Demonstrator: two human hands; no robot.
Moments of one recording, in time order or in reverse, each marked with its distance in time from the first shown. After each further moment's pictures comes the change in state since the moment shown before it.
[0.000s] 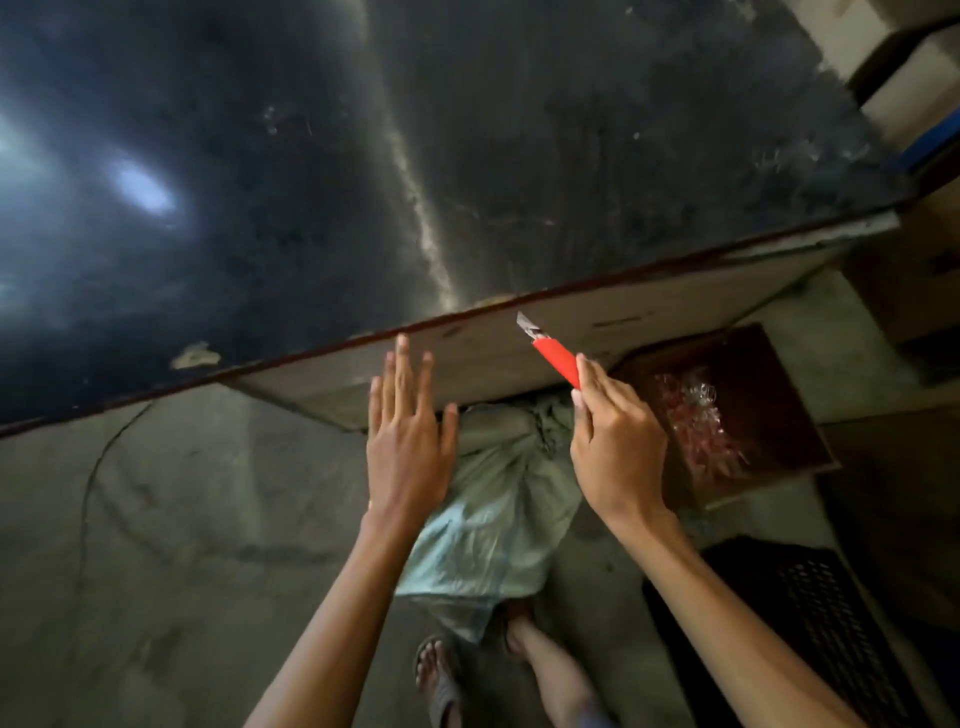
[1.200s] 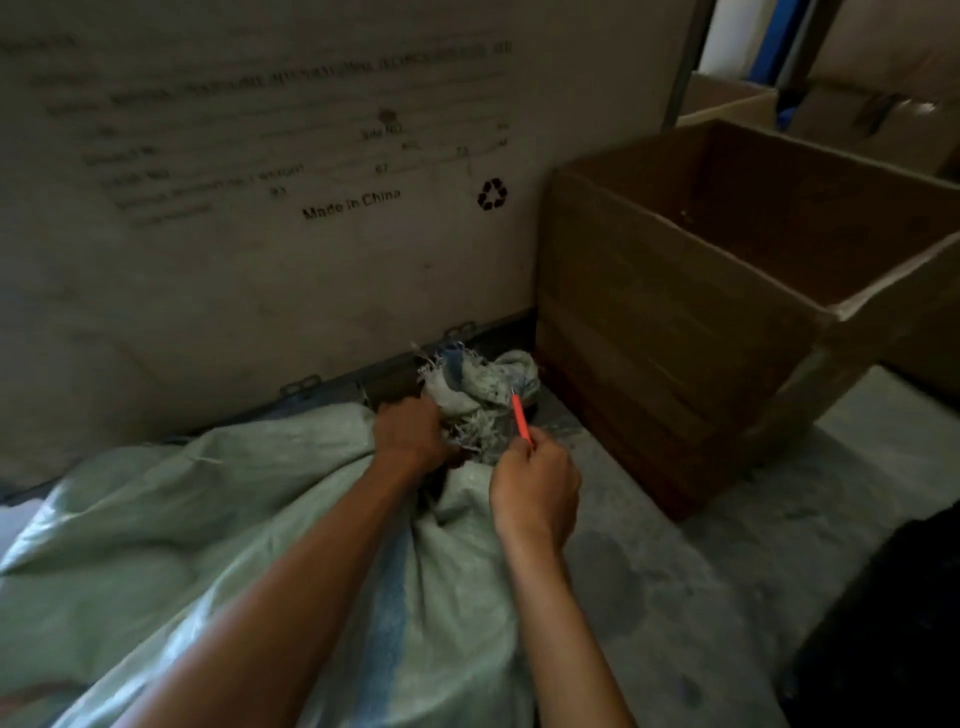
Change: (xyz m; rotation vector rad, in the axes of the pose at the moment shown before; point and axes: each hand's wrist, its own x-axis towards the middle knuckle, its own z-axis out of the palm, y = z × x) left_hand 0.043 -0.034 0.606 0.385 -0.205 0.224; right_hand -0.181 0.291 0.463 0.578 0.244 0.859
